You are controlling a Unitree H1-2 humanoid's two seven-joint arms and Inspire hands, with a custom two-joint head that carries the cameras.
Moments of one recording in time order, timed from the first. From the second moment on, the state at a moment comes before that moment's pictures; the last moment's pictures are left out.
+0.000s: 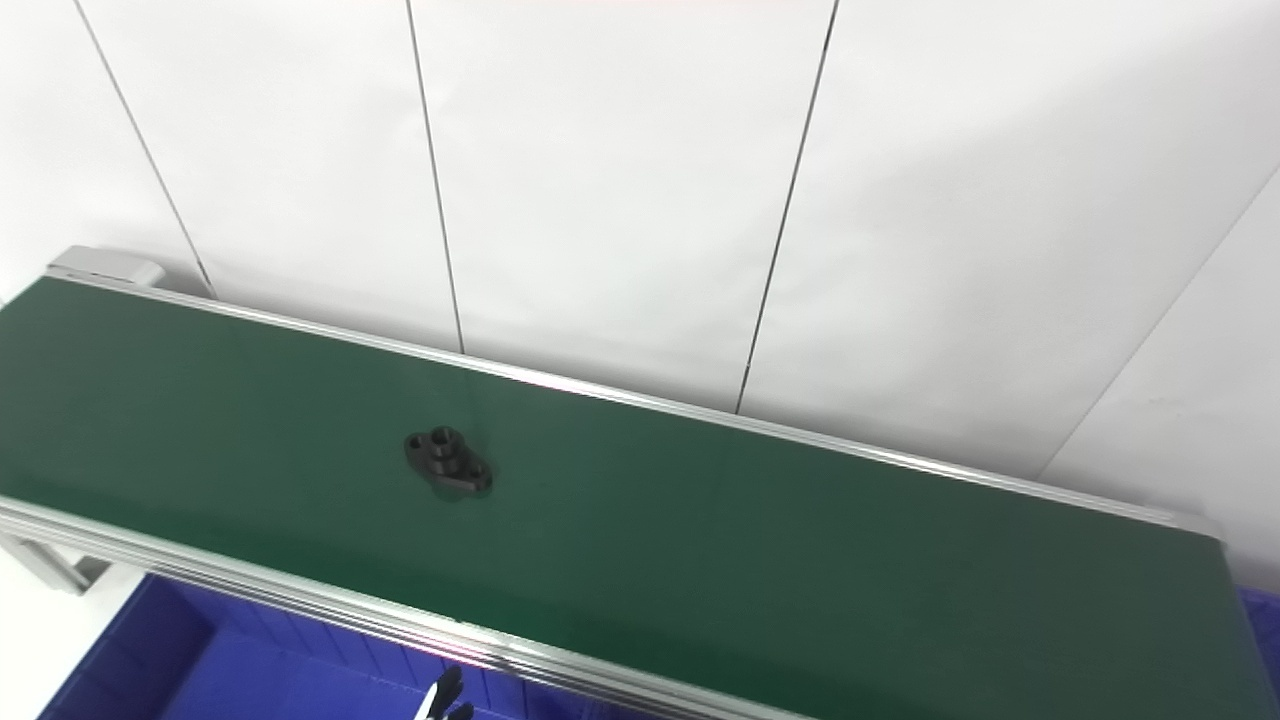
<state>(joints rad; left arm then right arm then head) 0.67 -0.08 -0.28 -0.03 0.29 -0.44 0.21 0.63 -0.02 0.20 0.03 0.10 -0.41 0.13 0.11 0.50</state>
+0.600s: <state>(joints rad) 0.68 -0.07 -0.29 -0.05 0.24 -0.41 0.18 0.61 -0.01 0.14 -0.33 -0.28 -0.42 0.00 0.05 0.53</state>
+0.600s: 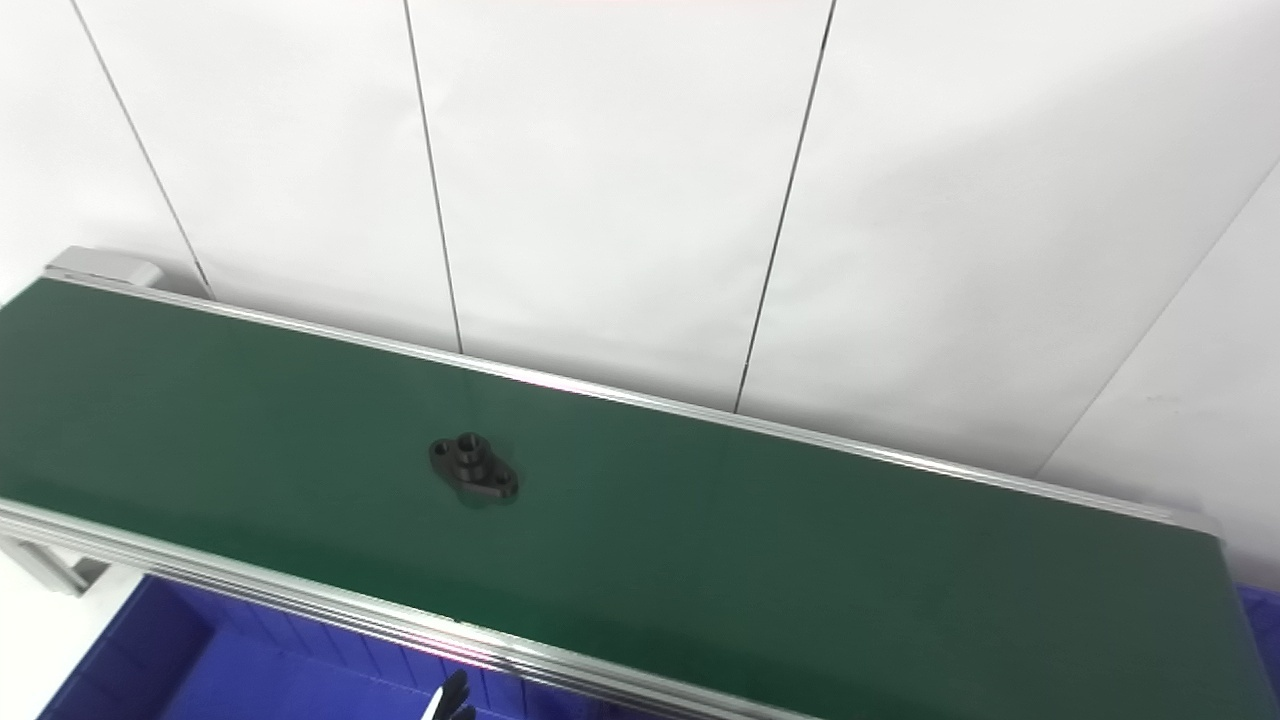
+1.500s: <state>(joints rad) 0.69 -0.06 -0.31 -0.09 0.22 -0.37 0.16 -0.11 0.03 0.22 -0.33 -0.95 0.23 0.19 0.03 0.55</state>
